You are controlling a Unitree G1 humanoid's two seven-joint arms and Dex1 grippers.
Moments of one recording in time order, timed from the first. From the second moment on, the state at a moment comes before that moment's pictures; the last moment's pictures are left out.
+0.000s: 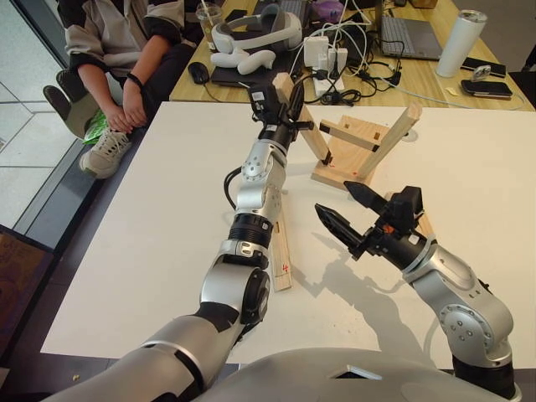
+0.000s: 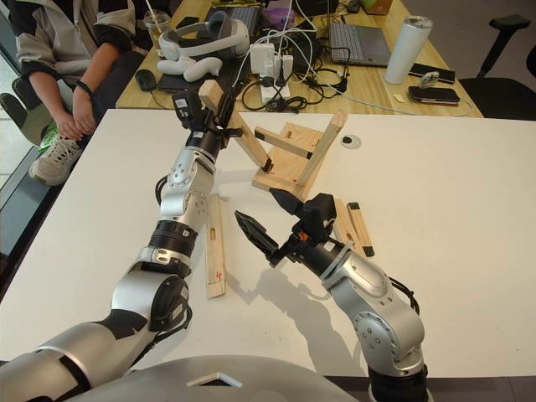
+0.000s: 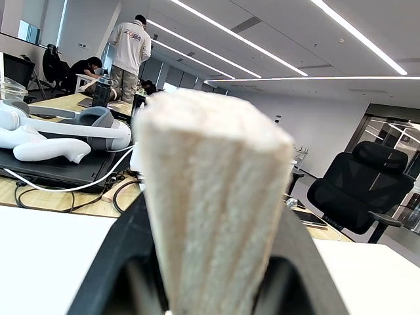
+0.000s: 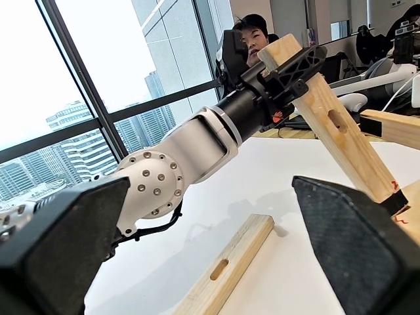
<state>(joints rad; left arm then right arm) -0.73 -0.12 0.12 0.66 -0.31 -0.14 -0.21 0.16 -0.25 0.10 -0.70 0.64 0.57 0.44</state>
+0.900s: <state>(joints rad) -0.82 -0.09 0.08 0.80 -0.23 -0.17 -0.24 0.11 -0.25 0.14 -0.69 0.63 0.54 0.42</state>
